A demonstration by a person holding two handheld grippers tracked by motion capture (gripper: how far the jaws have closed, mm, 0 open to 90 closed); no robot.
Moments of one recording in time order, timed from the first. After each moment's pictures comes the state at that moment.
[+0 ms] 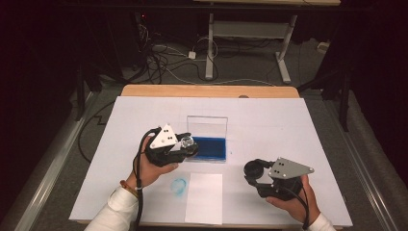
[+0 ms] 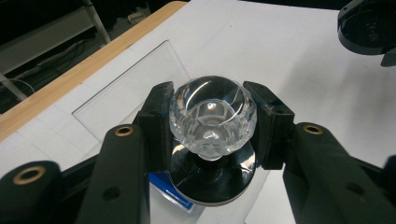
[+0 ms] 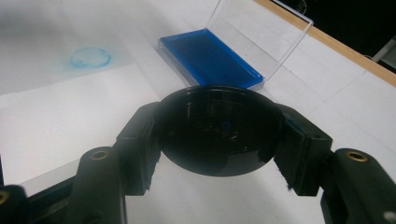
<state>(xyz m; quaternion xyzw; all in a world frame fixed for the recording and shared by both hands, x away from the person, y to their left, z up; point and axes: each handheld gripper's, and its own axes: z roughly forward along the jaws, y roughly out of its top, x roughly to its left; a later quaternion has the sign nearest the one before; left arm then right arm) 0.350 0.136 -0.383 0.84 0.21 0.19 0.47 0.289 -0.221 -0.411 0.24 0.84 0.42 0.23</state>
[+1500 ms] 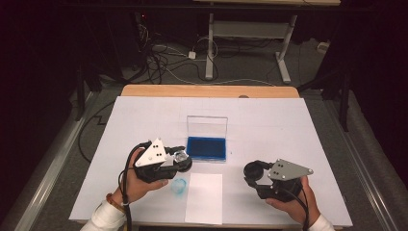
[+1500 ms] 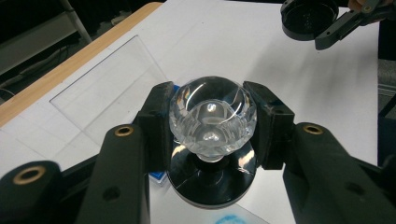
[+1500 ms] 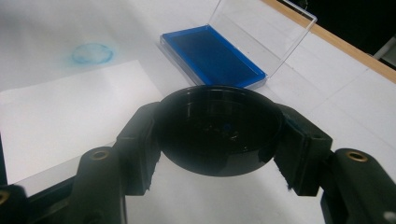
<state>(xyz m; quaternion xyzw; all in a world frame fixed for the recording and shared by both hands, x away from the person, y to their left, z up) 0.309 0.151 -0.381 0.85 0.18 0.17 0.47 0.286 -0.219 -0.412 0.24 0.85 0.42 0.22</state>
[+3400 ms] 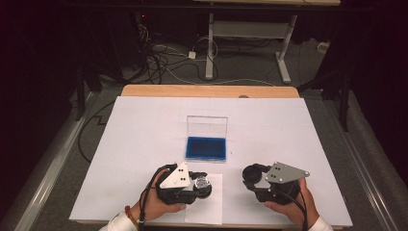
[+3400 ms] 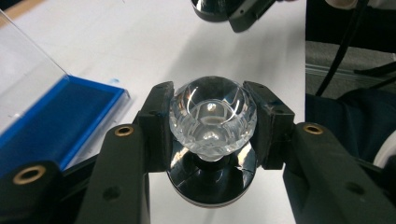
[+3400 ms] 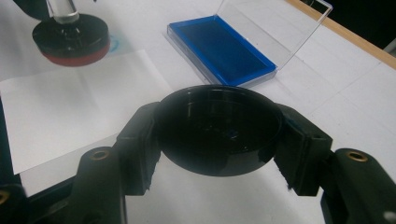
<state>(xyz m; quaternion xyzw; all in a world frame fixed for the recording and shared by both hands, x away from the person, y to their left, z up) 0.283 0.103 -0.422 0.88 0.12 0.09 0.46 0.283 -0.216 -0.419 0.23 0.86 0.41 0.22</state>
